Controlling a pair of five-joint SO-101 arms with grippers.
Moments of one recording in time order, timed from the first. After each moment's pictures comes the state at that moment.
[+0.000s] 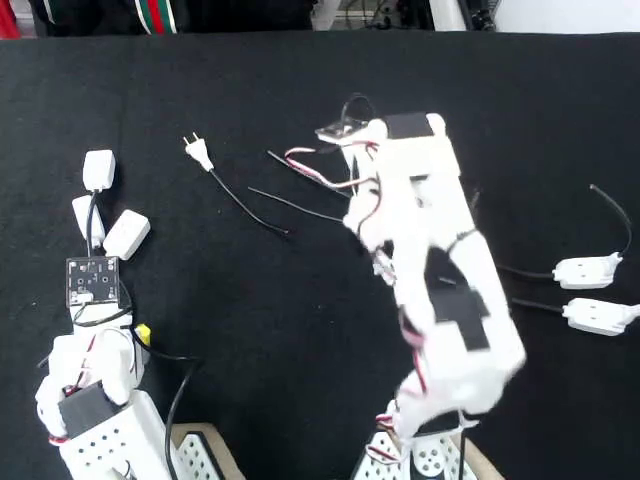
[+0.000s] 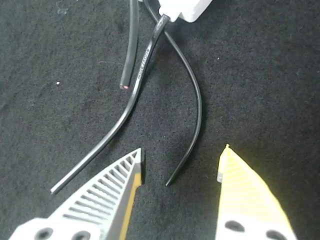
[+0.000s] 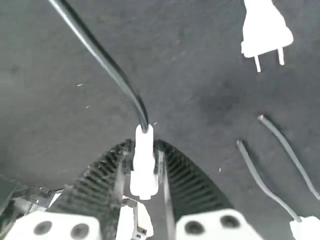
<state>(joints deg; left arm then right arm) -35.4 -104.1 93.0 74.2 -25.0 -9.5 11.6 -2.4 98.8 24.8</state>
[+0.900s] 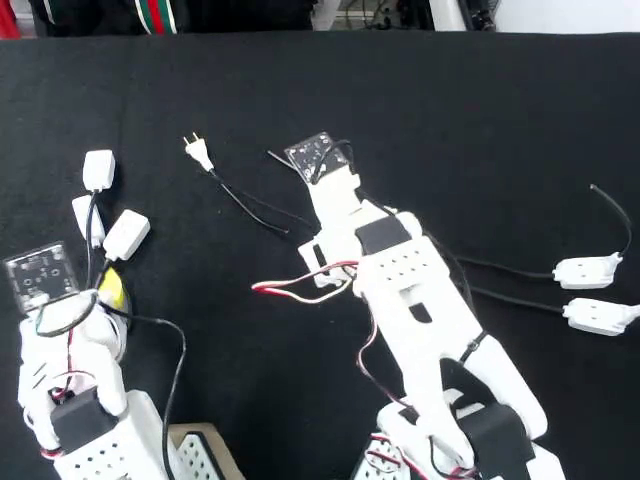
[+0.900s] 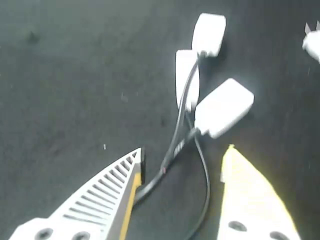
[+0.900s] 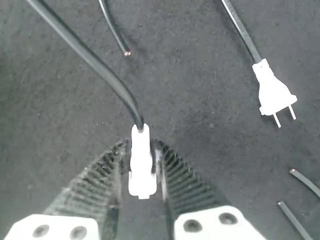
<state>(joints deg) -35.4 -102.3 83.0 63.7 -8.7 -22.9 -21.8 40.5 59.1 6.4</state>
